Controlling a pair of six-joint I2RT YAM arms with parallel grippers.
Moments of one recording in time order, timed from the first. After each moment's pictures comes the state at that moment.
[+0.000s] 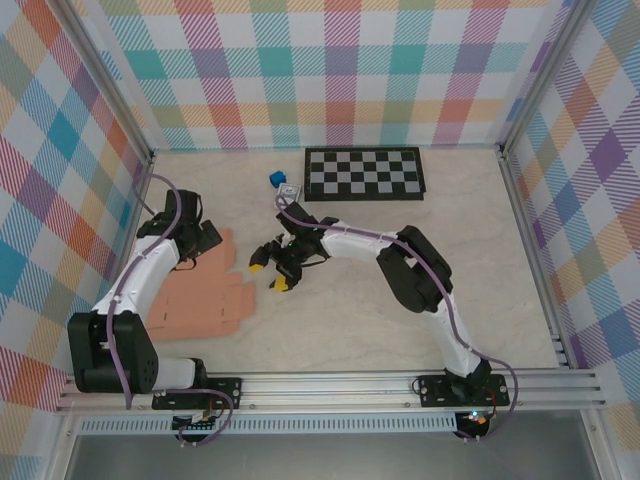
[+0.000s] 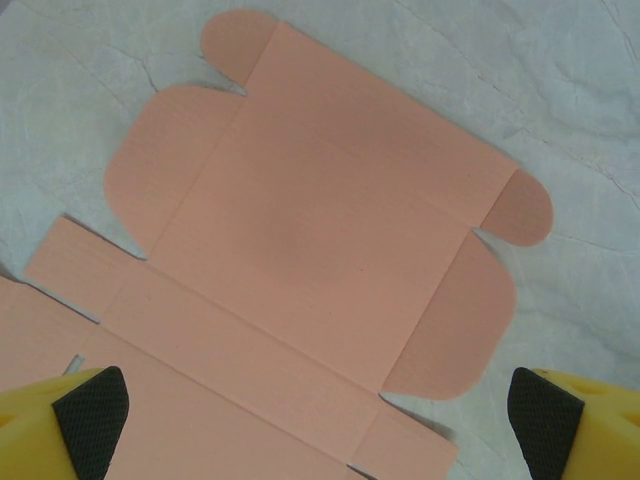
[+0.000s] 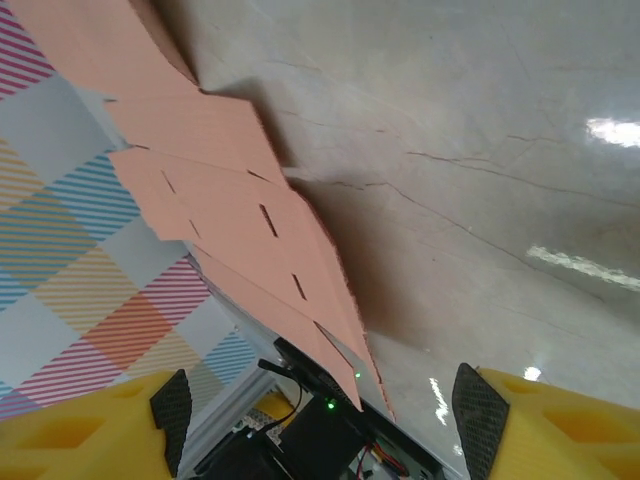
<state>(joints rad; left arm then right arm) -0.01 1.34 1.01 -0.77 -0.24 -0.58 0.86 2.25 1.67 -0.41 -0.77 1.25</state>
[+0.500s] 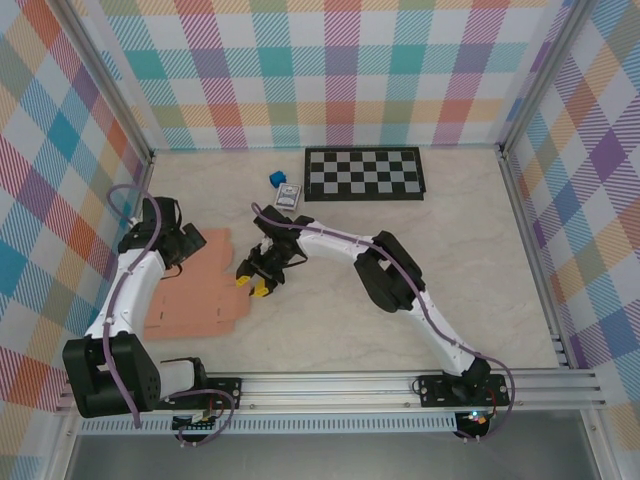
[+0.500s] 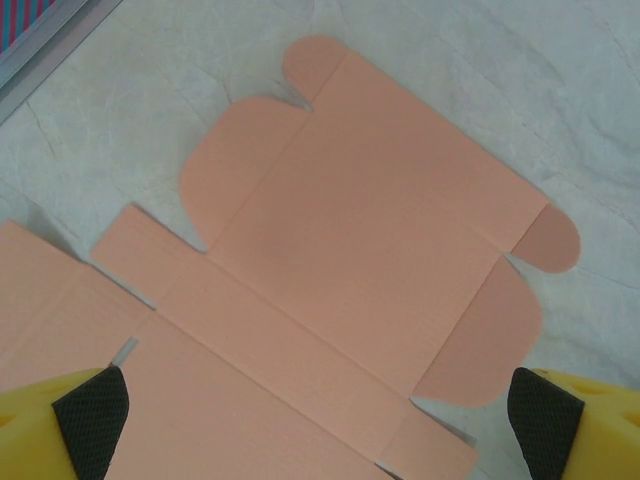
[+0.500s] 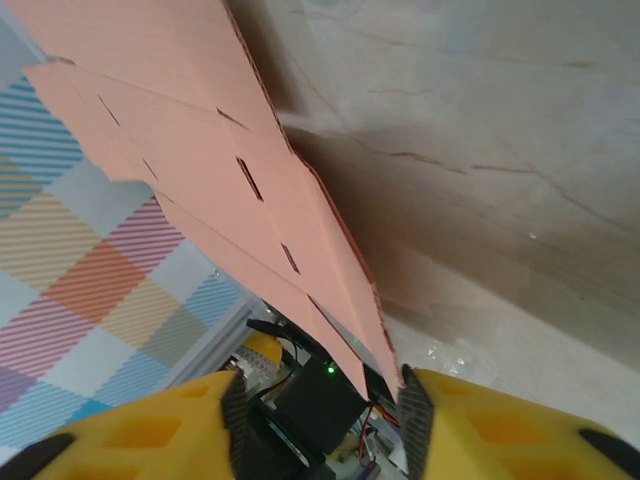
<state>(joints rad) 0.13 1.24 0.96 -0.77 -0.19 -0.57 0.91 2.48 2.02 -0.65 -0.89 1.17</state>
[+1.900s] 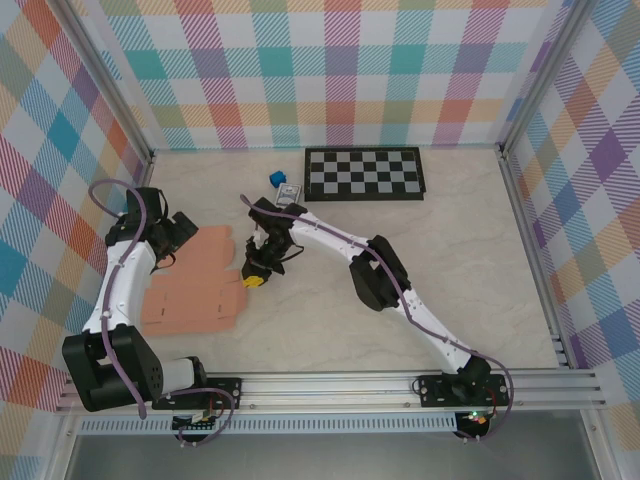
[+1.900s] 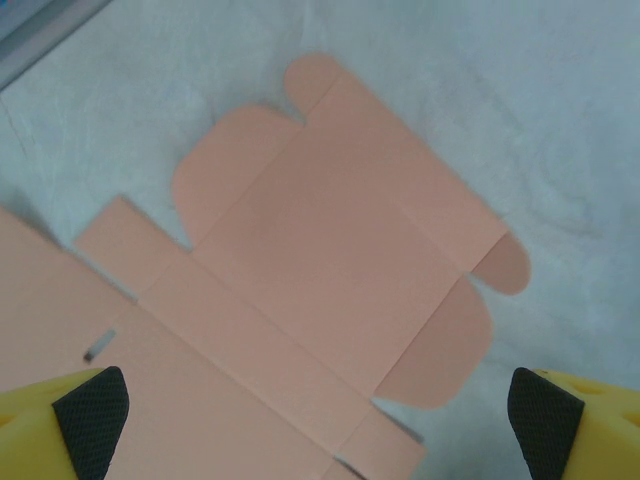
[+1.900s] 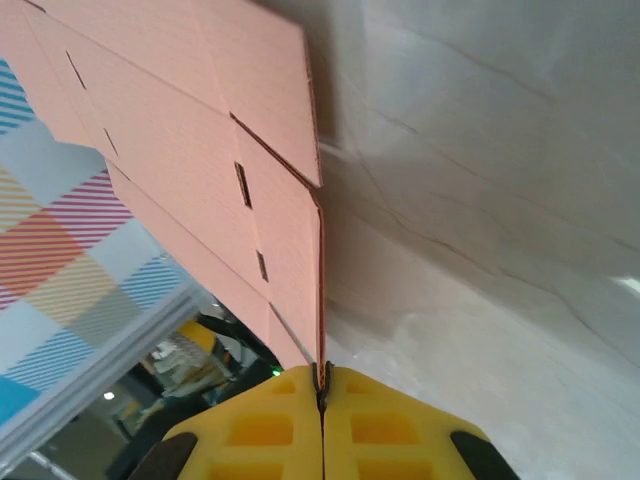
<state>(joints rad) 0.19 1.28 1.07 -0.79 -0.09 -0.62 0.88 2.65 2.41 -1.05 -0.84 0.79</state>
